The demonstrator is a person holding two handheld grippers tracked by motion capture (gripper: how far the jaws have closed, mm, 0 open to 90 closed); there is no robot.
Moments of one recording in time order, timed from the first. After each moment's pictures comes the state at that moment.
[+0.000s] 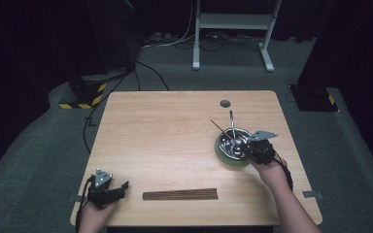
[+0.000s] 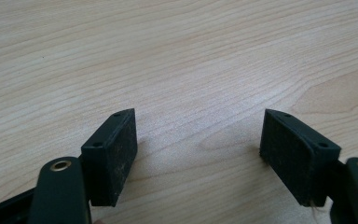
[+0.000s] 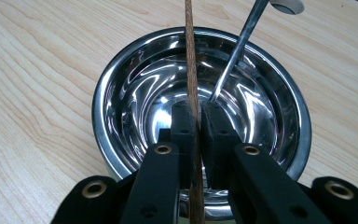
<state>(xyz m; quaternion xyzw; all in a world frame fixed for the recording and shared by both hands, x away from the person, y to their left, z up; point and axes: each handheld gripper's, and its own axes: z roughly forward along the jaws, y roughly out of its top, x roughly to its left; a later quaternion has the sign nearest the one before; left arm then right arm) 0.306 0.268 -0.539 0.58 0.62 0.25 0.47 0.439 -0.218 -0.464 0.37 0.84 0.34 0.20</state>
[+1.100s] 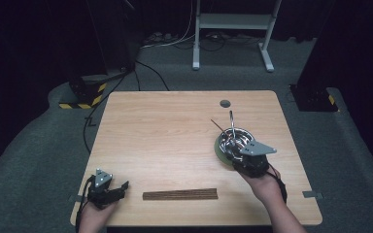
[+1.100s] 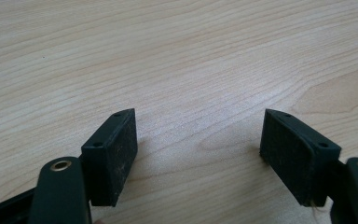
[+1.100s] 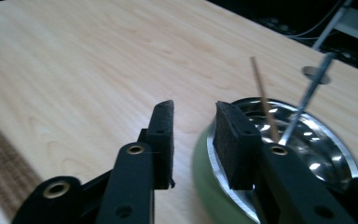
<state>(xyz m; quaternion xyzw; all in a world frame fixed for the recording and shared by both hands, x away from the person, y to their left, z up) 0.306 0.269 -0.539 0.58 0.62 0.25 0.46 0.372 -0.176 -0.433 0.31 0.82 0.42 0.23</state>
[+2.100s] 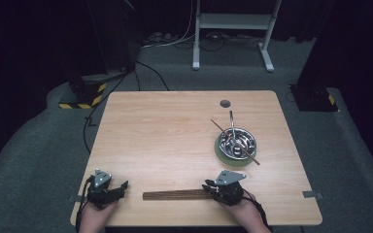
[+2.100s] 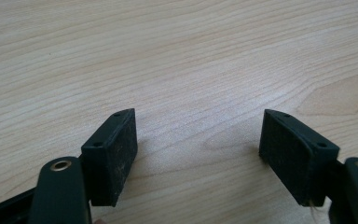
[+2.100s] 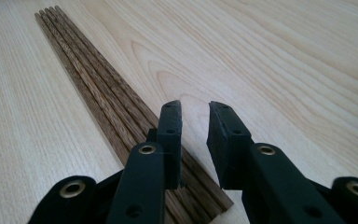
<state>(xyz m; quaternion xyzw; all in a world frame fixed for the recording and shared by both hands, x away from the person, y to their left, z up) 0.306 0.269 -0.539 0.57 0.63 0.26 0.47 0.332 -0.129 -0.513 0.26 0.87 0.41 0.11</state>
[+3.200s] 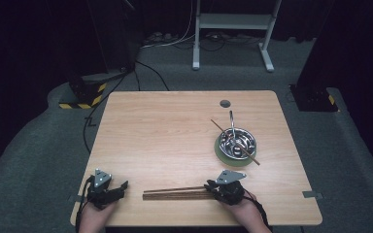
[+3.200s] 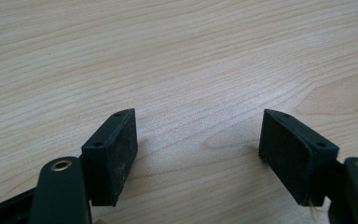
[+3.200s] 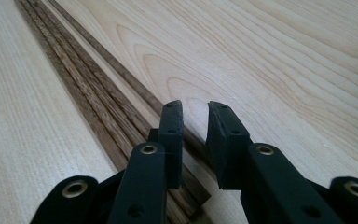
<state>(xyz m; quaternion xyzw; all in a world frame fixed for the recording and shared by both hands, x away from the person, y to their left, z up) 0.306 0.269 -0.539 0.57 0.63 0.26 0.47 0.337 -0.131 -0.521 0.28 0.87 0.40 0.11</state>
